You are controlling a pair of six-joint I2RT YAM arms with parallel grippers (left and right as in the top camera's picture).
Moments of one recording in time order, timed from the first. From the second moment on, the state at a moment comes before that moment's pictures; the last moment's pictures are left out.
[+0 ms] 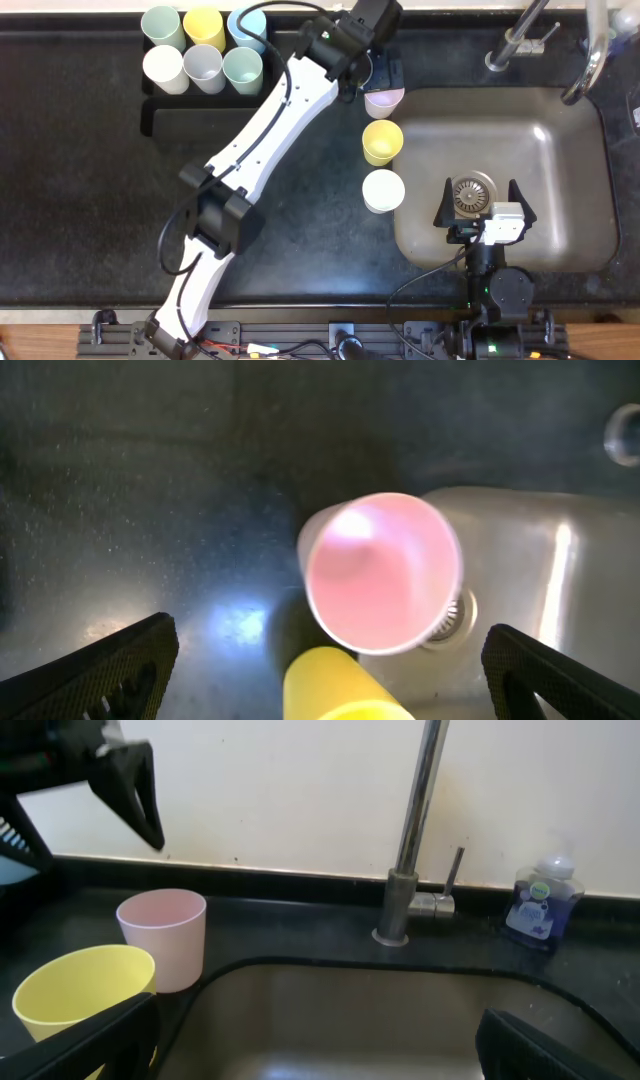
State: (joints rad) left arm -0.63 2.36 2.44 -1.19 -0.02 -0.75; right arm 0.02 0.01 0.02 -0.01 0.05 -0.05
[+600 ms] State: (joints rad) left arm -0.58 2.44 2.44 -1.22 0.02 -0.78; right arm 0.02 0.01 0.02 -0.01 0.05 -0.05
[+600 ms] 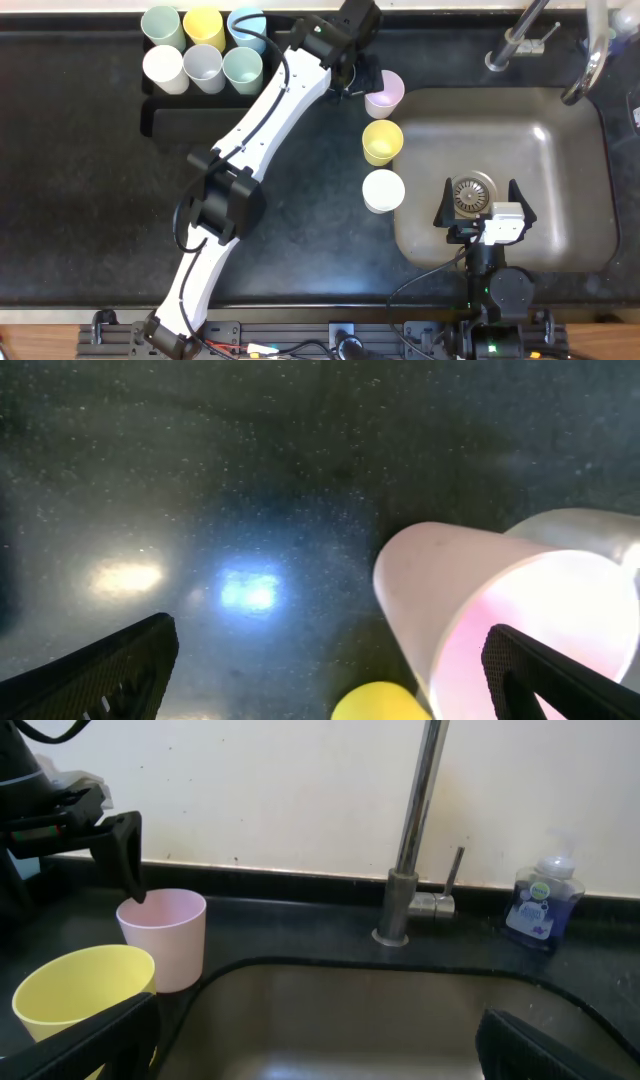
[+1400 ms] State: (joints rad) left arm -0.58 2.47 2.45 -1.20 0.05 -0.79; right arm 0.02 0.01 0.02 -0.01 0.05 -0.05
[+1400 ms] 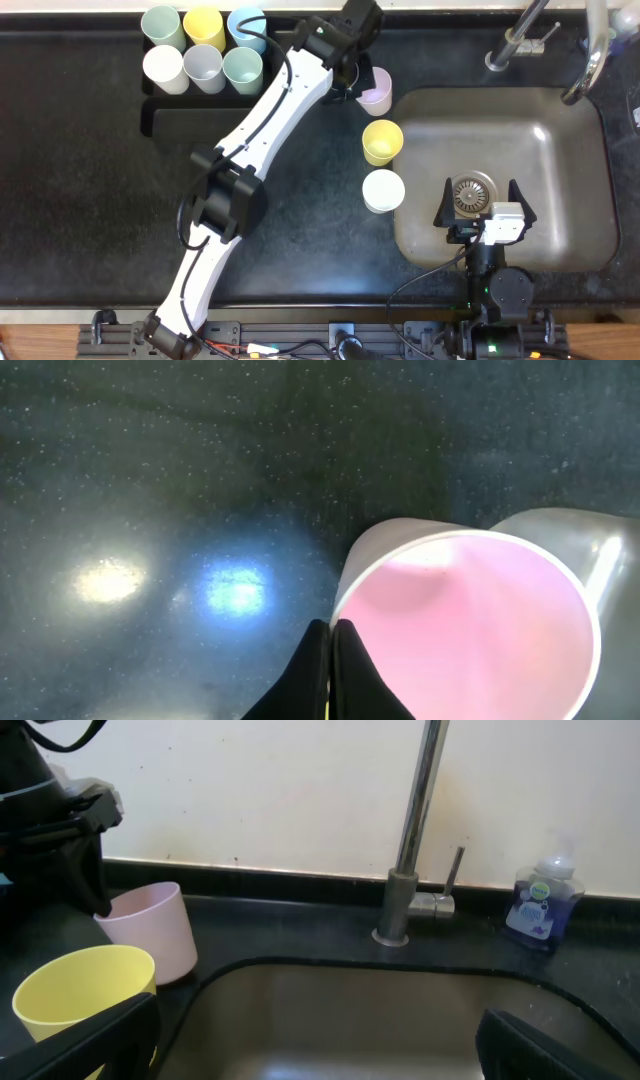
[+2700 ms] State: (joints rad) left arm 0.15 1.67 1.68 -1.27 0.02 -0.88; right arm 0.02 0.01 0.02 -0.02 0.05 -0.05
